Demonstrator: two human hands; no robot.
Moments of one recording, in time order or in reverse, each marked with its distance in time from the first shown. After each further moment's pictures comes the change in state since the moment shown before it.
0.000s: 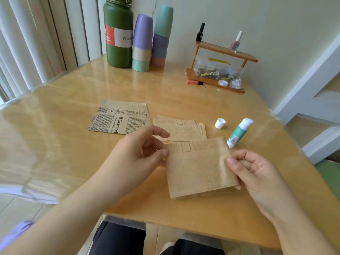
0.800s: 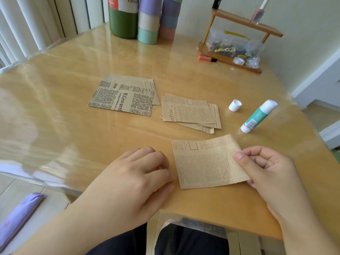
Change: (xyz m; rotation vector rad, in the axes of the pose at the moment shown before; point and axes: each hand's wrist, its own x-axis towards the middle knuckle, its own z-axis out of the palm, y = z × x) left_hand -0.047 -0.030 -0.003 0.788 -0.177 0.529; right_hand -0.006 0.014 0.016 -0.232 0.241 0.074
